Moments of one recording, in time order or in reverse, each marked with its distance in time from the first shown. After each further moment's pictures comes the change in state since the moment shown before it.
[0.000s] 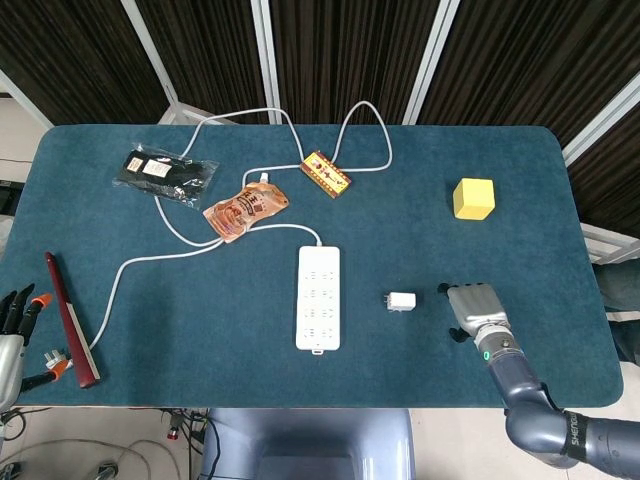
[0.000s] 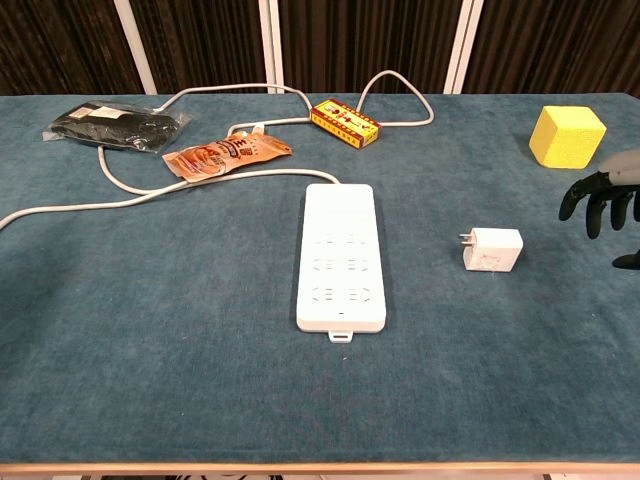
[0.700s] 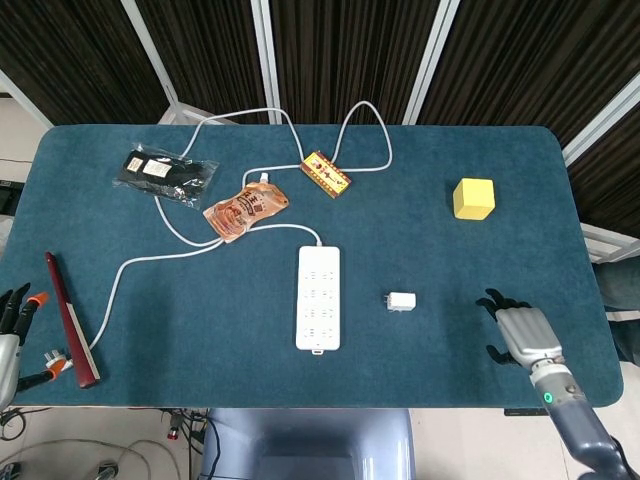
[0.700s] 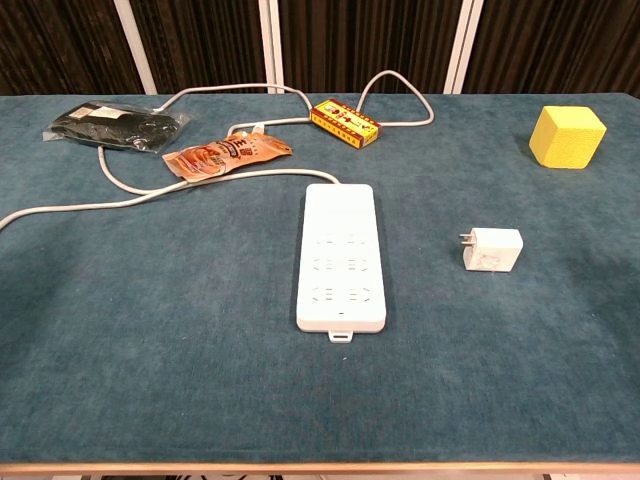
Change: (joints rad) left arm 0.002 0.007 -0.001 0.000 0.003 0.004 -0.018; right arm -0.429 0.094 0.033 0.090 -0.670 -0.048 0.378
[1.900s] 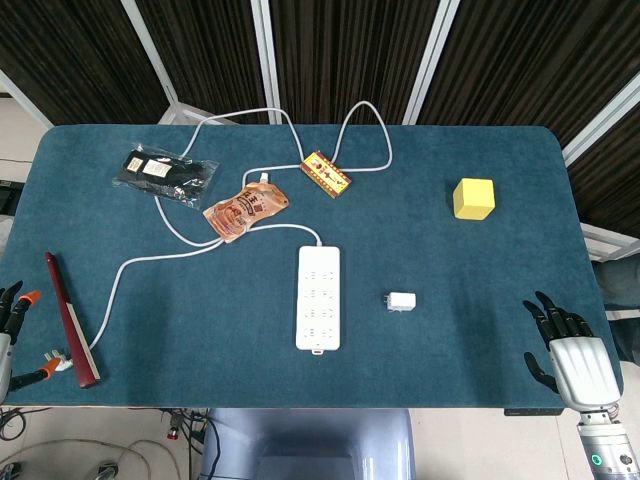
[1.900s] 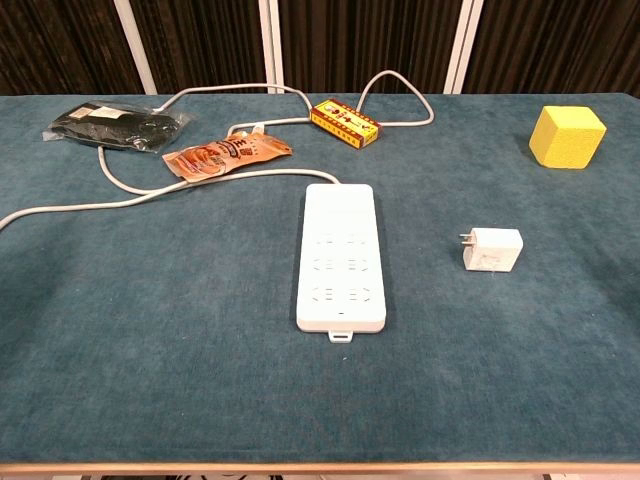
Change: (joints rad) left arm 0.003 0.020 -0.007 0.008 -0.007 0.005 -0.056; right arm -0.326 -0.137 -0.095 0.286 -0.581 0.593 0.299
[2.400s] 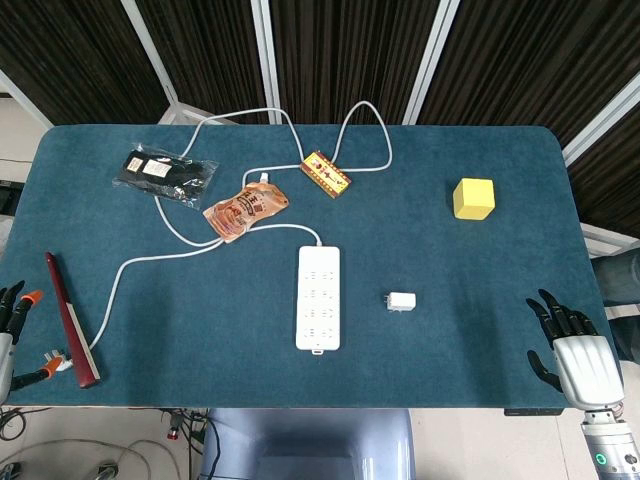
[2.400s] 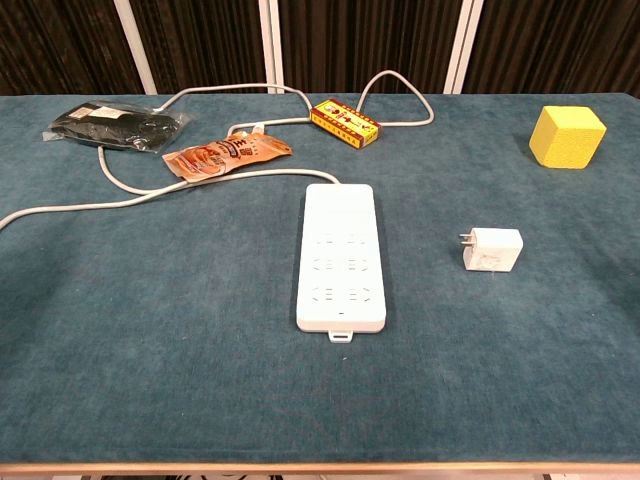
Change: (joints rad) left arm -0.002 -0.008 0.002 0.003 0.007 0.000 0.010; right arm 0.004 0.007 0.000 0.022 -0.011 0.022 0.022
